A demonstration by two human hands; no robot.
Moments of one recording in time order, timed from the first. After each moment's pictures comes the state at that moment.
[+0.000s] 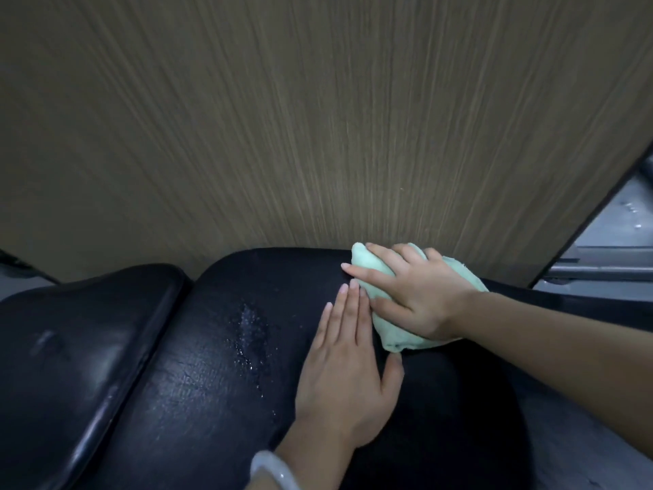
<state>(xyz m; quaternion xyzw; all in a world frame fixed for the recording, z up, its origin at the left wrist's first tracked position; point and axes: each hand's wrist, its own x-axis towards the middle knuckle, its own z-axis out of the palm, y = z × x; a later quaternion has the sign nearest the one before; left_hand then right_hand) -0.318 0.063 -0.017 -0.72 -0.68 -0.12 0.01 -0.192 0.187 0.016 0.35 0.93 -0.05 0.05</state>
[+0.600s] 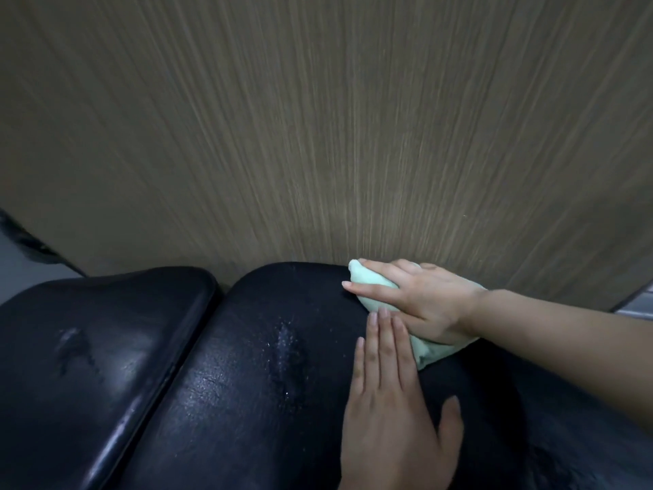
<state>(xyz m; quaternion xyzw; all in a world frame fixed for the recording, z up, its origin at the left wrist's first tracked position) -0.313 0.061 -0.020 -0.66 -0.74 -0.15 0.01 -0.246 0.223 0.025 0.23 0.96 -0.07 0.11</state>
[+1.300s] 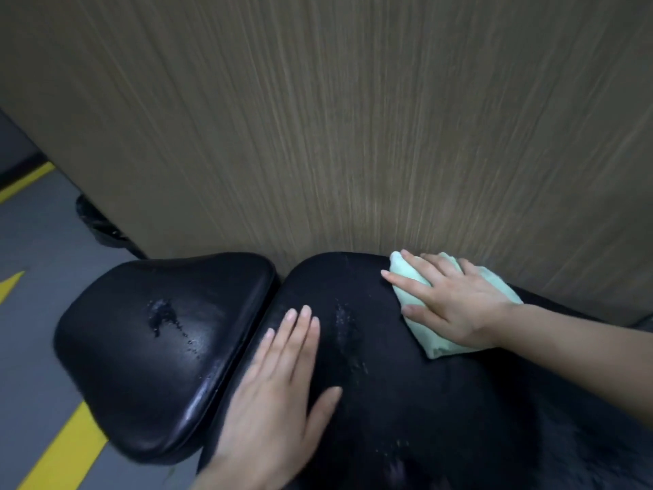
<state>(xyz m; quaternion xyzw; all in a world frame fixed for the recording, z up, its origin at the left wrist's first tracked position) -0.470 -0.025 0.024 -0.69 -0.72 -0.06 0.04 -0.264 0.187 0.025 0.30 0.95 -0.05 0.10</state>
